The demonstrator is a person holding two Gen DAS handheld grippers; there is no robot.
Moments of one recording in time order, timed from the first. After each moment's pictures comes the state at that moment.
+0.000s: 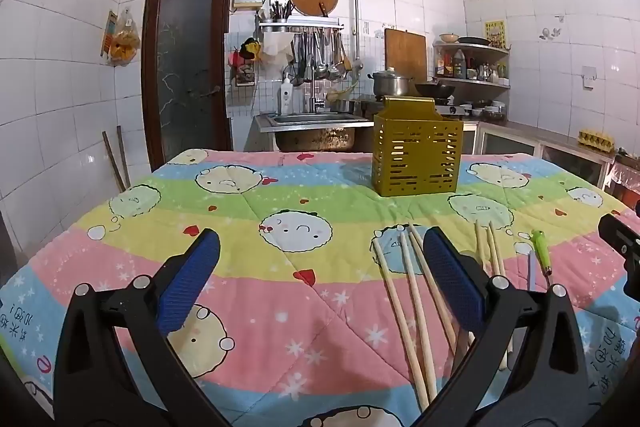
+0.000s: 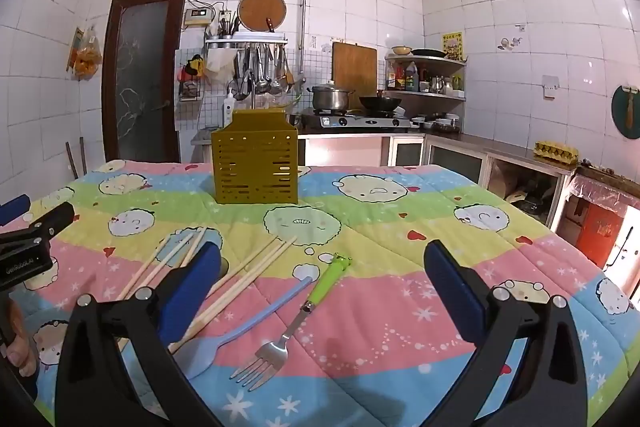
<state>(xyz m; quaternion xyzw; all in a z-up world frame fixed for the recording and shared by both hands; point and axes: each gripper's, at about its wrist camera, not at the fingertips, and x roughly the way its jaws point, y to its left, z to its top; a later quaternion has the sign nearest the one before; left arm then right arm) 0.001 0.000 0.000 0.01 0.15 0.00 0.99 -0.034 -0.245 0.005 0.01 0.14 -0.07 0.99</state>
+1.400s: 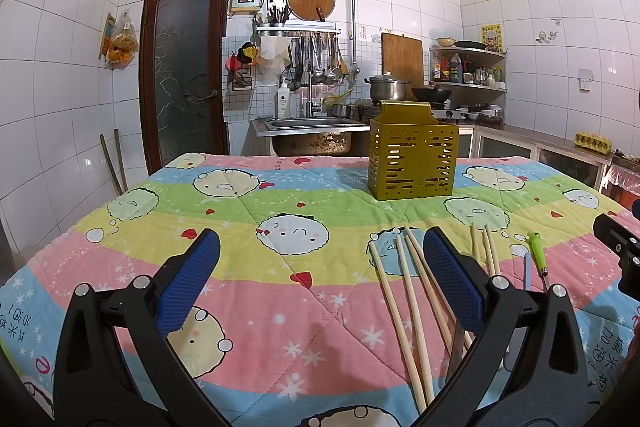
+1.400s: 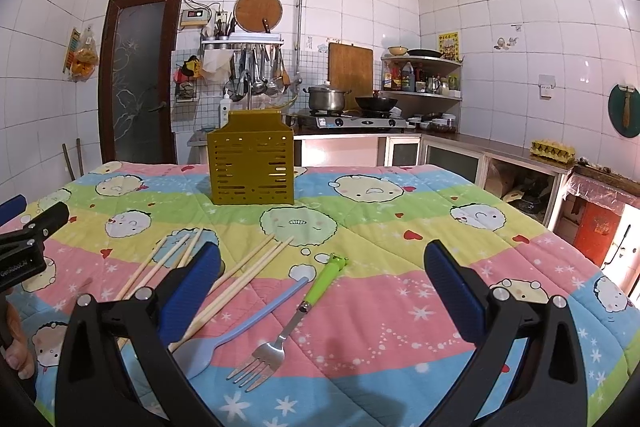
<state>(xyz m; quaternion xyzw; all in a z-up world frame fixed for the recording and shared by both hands) -0.004 -0.003 0.004 0.01 0.14 -0.01 0.99 -0.037 -0.249 0.005 0.01 0.13 -0.07 0.99</state>
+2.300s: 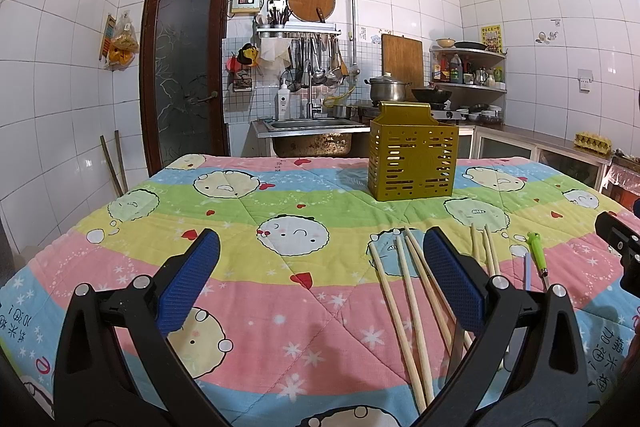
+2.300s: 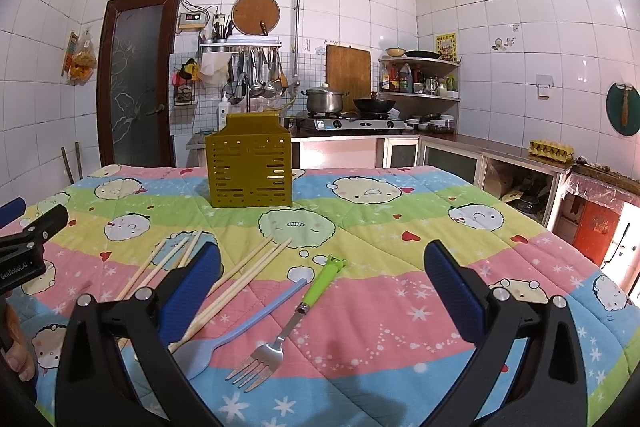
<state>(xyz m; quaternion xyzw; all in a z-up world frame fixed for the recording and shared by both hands) -0.005 -0.002 0.004 0.01 0.14 -0.01 0.99 -0.039 -0.251 0.006 0.01 0.13 -0.08 0.99</state>
